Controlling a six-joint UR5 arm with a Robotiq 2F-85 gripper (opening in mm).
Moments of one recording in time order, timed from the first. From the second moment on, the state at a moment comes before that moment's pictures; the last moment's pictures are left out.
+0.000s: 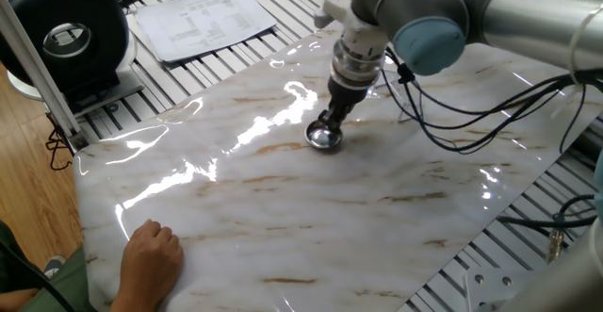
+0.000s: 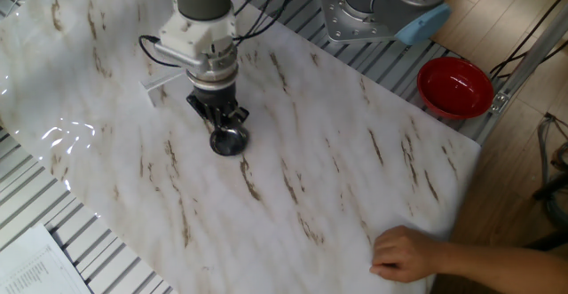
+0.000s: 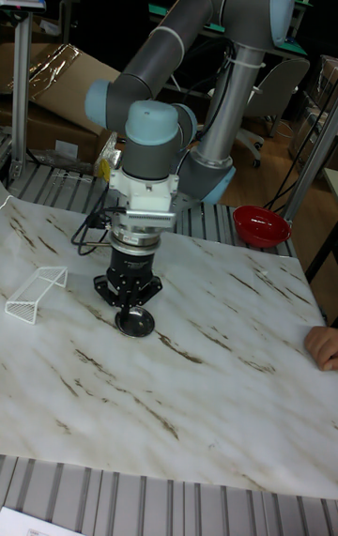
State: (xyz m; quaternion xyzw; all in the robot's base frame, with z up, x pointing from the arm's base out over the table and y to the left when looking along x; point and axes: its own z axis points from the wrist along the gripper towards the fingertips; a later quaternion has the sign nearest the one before) arm 0.511 -0.036 0.008 -0.11 0.99 0.03 0.07
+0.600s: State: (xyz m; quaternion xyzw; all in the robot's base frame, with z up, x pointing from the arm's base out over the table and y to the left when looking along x) arm 0.505 -0.080 0.011 -0.15 0.98 0.02 0.09
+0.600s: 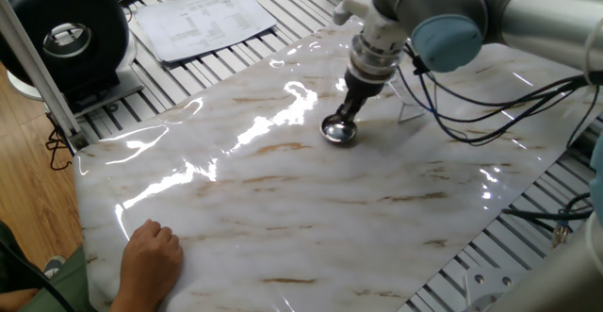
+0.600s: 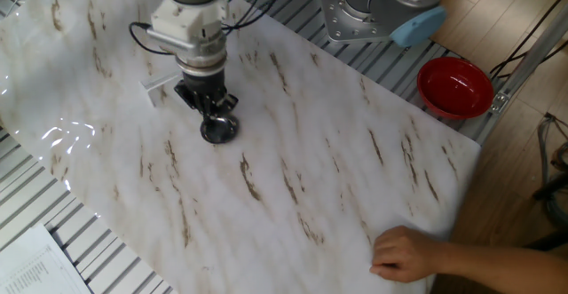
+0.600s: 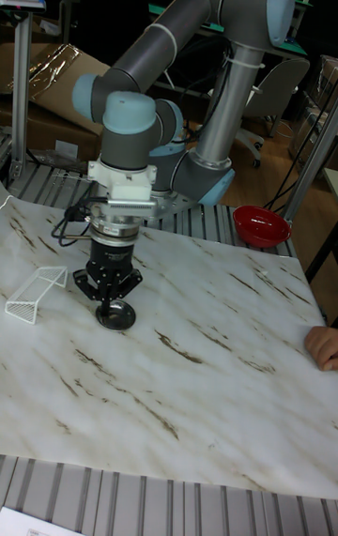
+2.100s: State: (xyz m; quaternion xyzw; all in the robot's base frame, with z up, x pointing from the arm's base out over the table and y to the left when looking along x) arm 0.500 -0.080 0.032 -0.12 0.99 0.05 0.07
